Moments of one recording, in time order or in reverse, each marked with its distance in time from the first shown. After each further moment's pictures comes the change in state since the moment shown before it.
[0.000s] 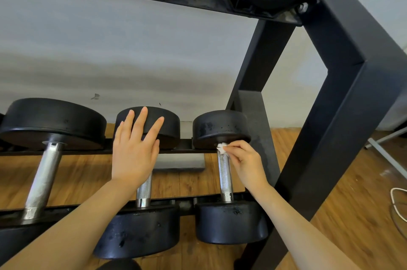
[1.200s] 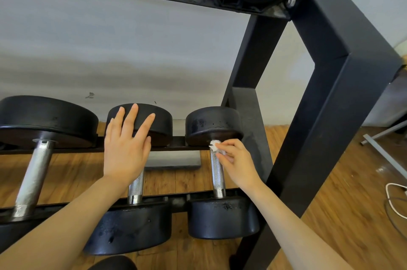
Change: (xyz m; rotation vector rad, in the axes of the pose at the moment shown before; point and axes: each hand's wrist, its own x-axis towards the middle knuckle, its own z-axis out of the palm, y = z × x) left_hand 0.000 0.003 0.003 0.002 0.002 -0.020; right_hand -0.007 -0.009 -0.006 0.222 -0.167 0.258
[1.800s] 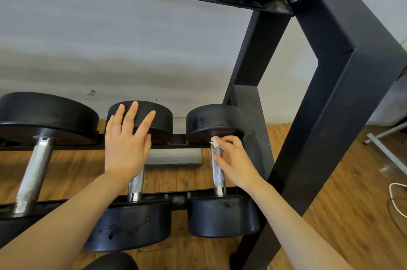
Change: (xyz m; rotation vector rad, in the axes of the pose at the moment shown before) left_hand 0.000 0.001 0.001 -0.014 0.016 -0.002; right_hand 0.001 -0.005 -0.004 -0.134 -0.117 -0.031
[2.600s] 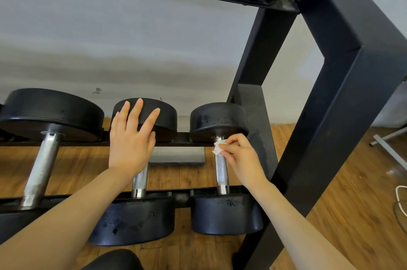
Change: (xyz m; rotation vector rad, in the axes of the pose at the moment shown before) left_hand 0.000 -0.001 0.000 0.015 0.000 0.007; right_hand 0.004 0.011 0.006 0.230 0.117 0.053
